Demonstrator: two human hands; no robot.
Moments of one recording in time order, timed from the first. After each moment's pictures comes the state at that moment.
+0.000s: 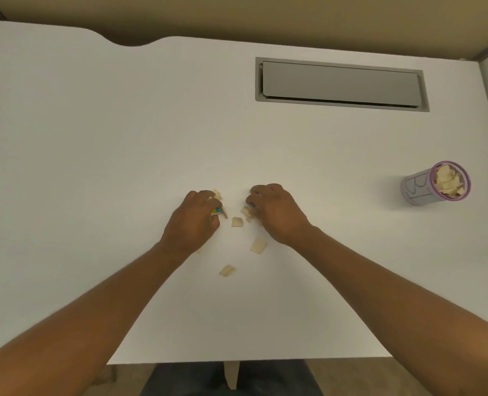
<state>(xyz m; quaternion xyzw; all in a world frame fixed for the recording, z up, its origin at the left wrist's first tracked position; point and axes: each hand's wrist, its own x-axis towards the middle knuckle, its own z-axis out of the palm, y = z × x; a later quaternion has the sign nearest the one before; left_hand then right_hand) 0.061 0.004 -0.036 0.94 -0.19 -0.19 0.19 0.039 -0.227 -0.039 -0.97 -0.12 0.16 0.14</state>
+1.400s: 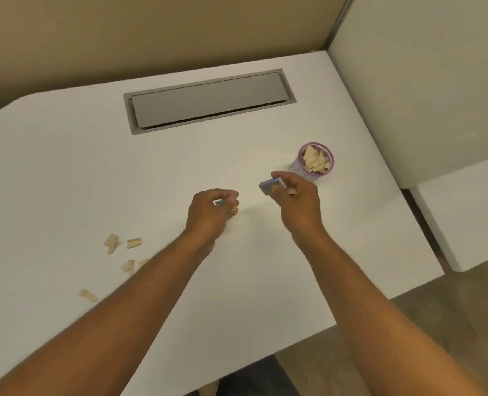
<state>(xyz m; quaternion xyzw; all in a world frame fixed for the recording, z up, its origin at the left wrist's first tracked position) 0.031 -0.259 0.040 0.72 0.07 -0.33 0.61 -0.049 -0.416 0.057 -0.72 0.41 -0.12 0.55</state>
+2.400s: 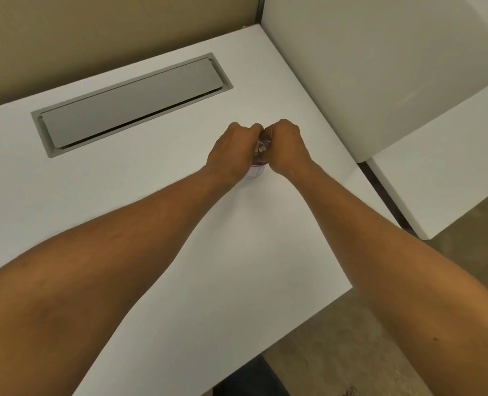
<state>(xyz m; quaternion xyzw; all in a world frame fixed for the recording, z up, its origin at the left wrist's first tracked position) 0.063 -0.486 0.034 0.86 -0.41 -0.19 0.24 -0.021 -0.589 0.050 -0.90 0.36 0.03 0.23</state>
